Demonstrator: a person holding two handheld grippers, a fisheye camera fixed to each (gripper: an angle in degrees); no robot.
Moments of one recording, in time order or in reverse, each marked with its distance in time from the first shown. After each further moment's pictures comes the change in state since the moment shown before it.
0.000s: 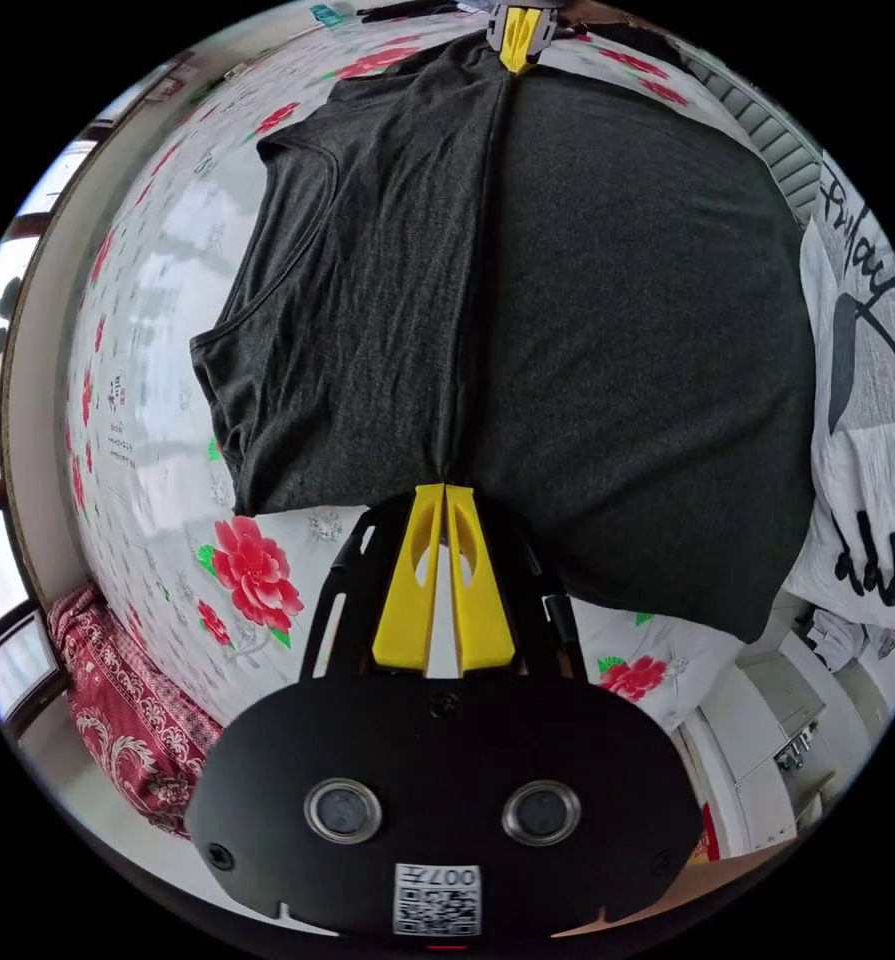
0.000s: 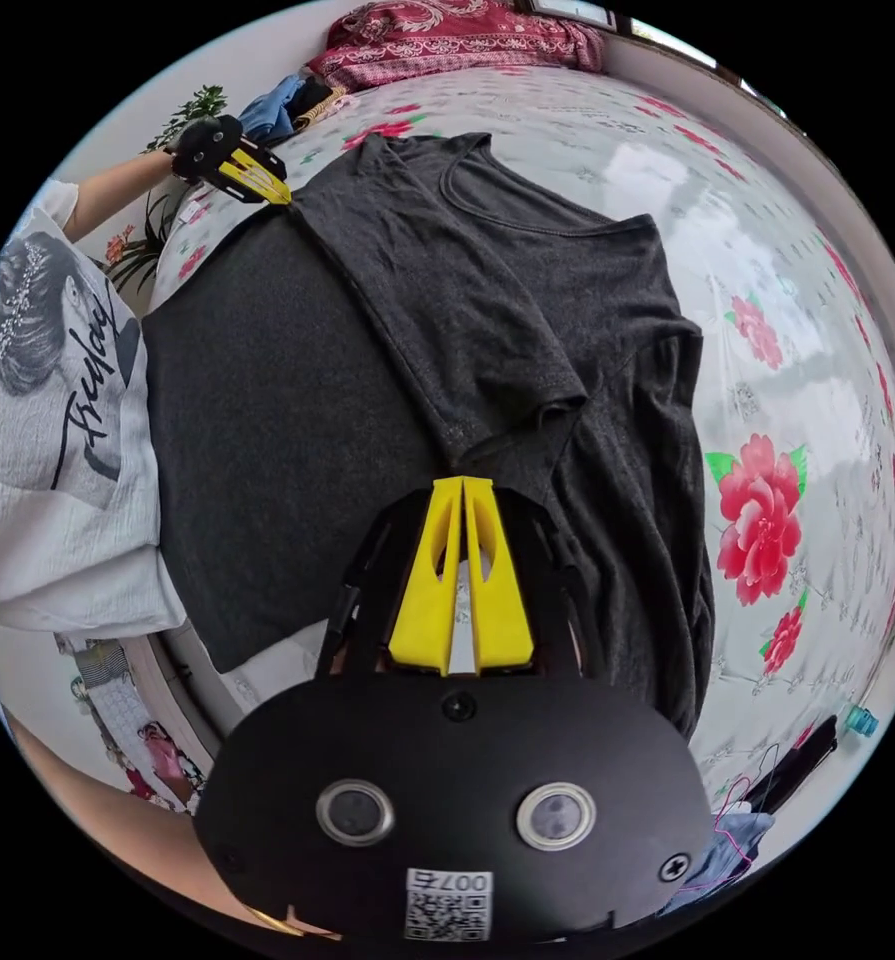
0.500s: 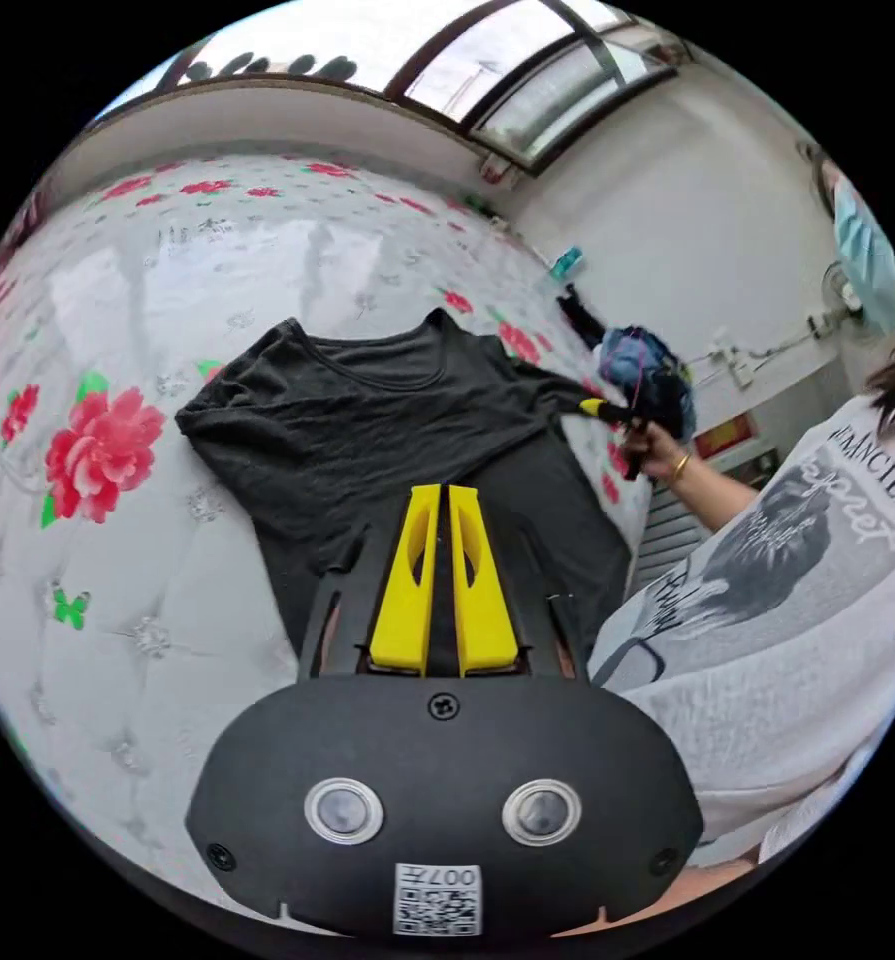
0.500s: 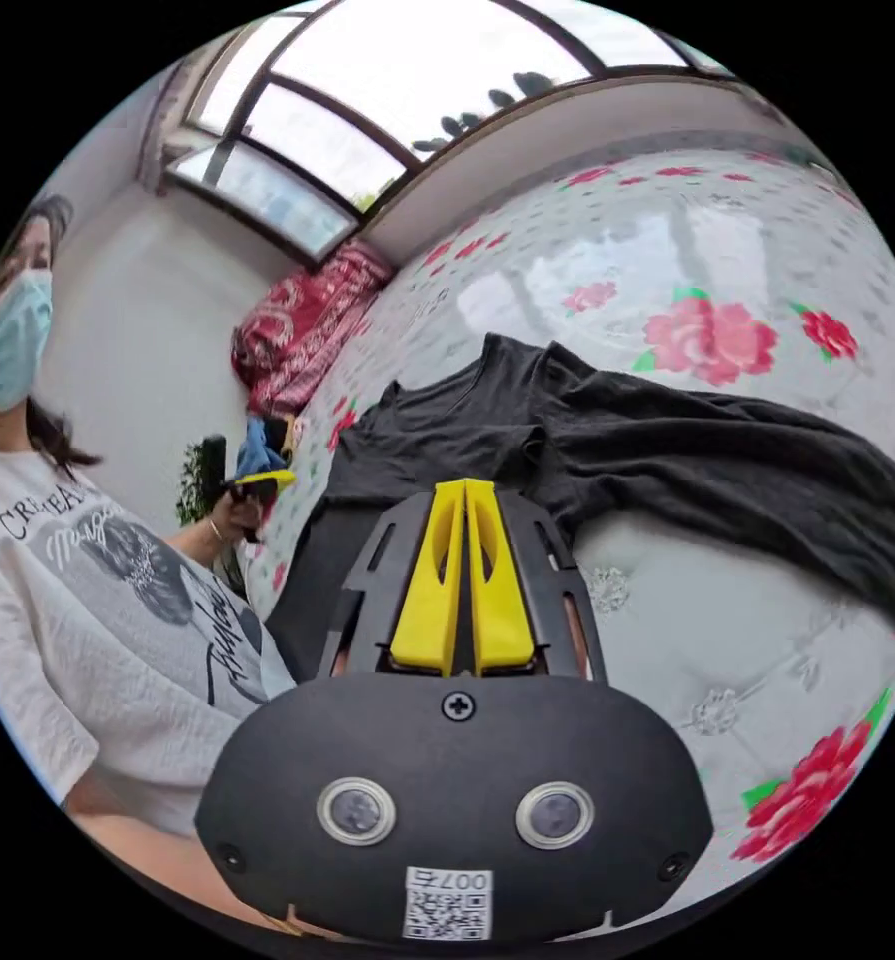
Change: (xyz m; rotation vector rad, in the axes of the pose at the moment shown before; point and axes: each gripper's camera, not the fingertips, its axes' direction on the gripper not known) left arm -0.097 0.208 -0.057 0.860 0.712 -0.767; right arm 0.007 0.184 0.010 0.781 -0.318 0.728
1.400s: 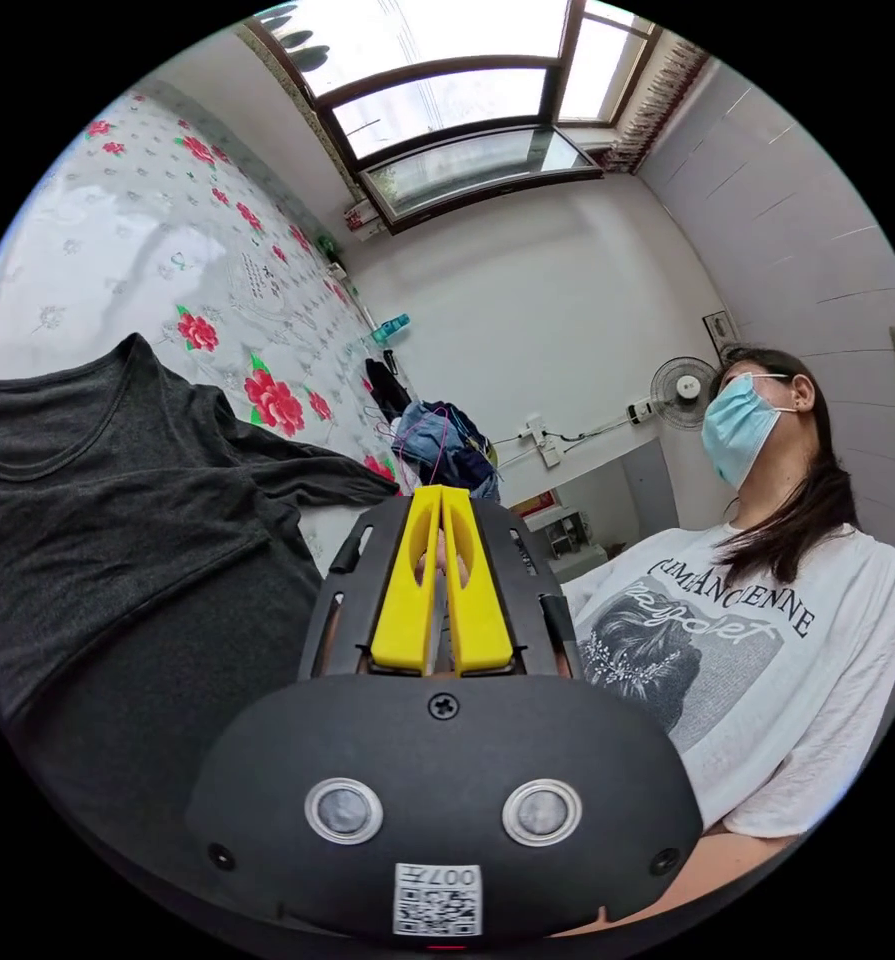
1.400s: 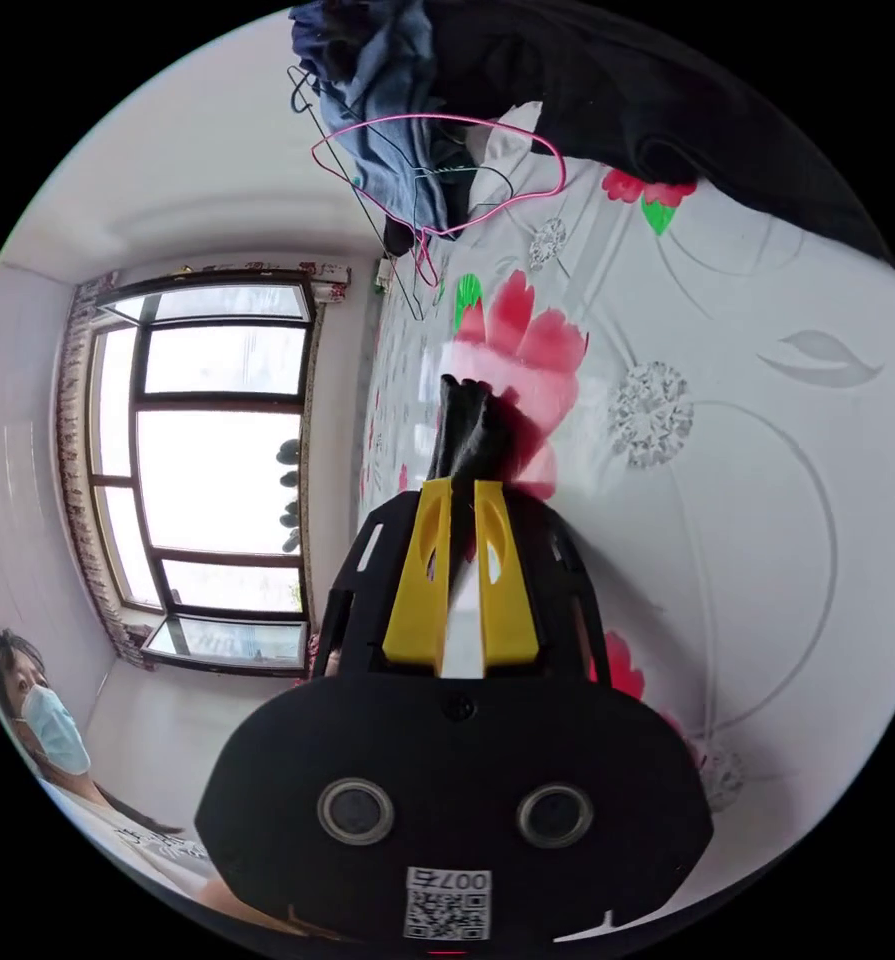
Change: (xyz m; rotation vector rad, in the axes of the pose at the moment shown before) left arm 0.076 -0.105 -0.011 0.112 0.452 -0.031; right arm 0.308 0.218 -0.195 0.808 -0.069 0.890
